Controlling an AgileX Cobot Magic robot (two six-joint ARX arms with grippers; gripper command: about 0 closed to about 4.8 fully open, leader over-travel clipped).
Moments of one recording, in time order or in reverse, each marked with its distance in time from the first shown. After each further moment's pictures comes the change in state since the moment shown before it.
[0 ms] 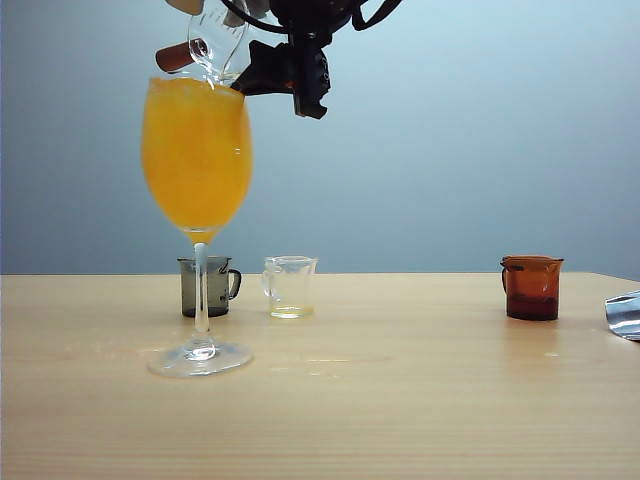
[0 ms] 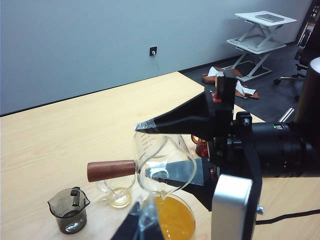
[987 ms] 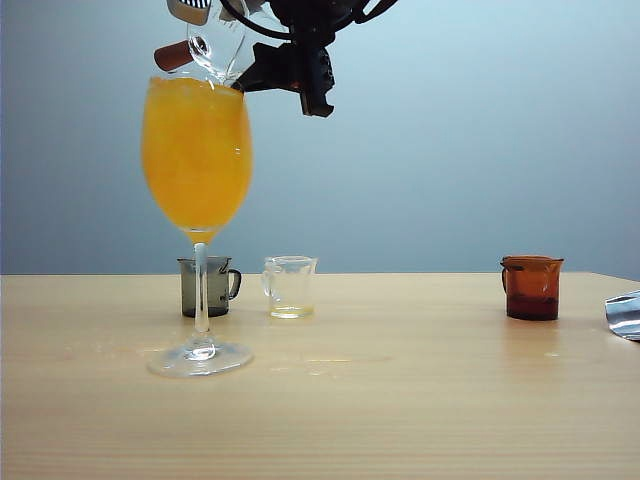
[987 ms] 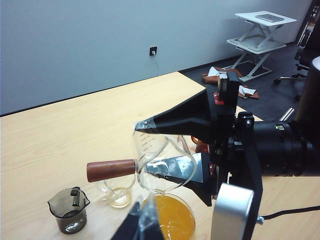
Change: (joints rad) left arm 0.000 0.000 0.000 0.000 0.000 0.000; right arm 0.000 0.000 0.000 0.015 0.000 -0.108
